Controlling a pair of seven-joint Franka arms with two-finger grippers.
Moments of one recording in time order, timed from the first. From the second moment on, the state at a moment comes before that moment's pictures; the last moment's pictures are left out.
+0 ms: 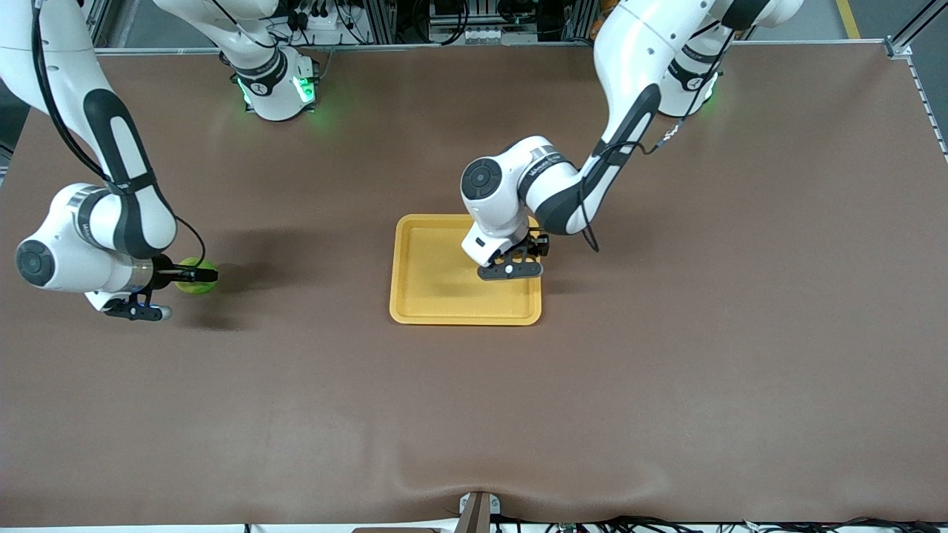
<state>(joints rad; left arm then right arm) -0.65 0.70 -0.18 -1.61 0.37 2.10 -0.99 -0.08 0.44 -0.13 -1.98 0.11 2.12 -0.16</state>
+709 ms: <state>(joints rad) -0.65 0.75 -0.17 -1.54 0.41 2.10 -0.99 0.06 0.40 -0.12 -1.78 0.11 1.80 0.06</state>
